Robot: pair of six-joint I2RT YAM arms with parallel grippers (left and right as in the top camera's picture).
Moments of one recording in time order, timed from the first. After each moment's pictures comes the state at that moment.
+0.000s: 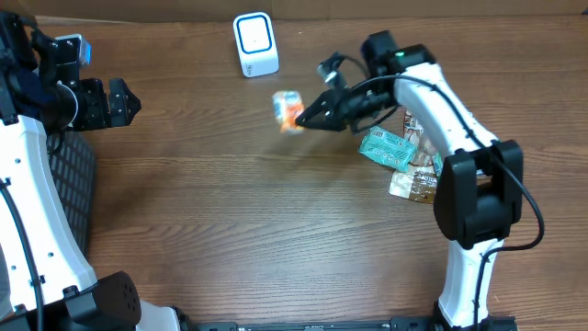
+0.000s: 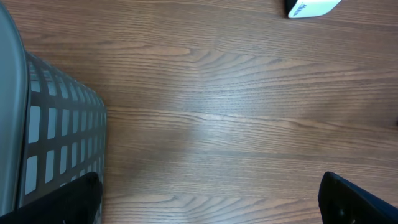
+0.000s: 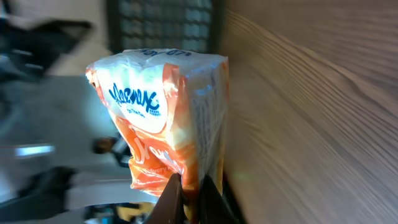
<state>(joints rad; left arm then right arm) 0.33 1.67 2.01 -1.47 0.20 0.16 0.24 2.16 1.84 -1.17 -1.30 -0.05</state>
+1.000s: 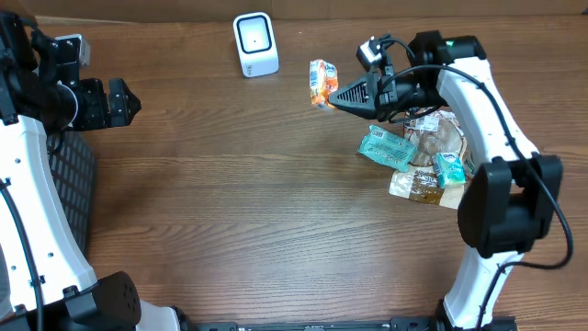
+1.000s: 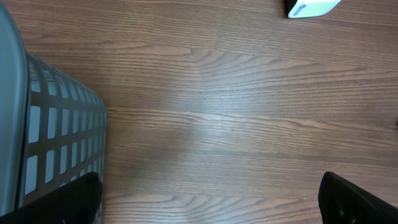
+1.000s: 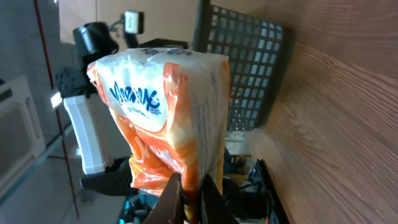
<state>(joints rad) 0.33 1.67 2.01 -1.47 0.20 0.16 0.11 2.06 1.84 -1.45 -1.54 -0.32</state>
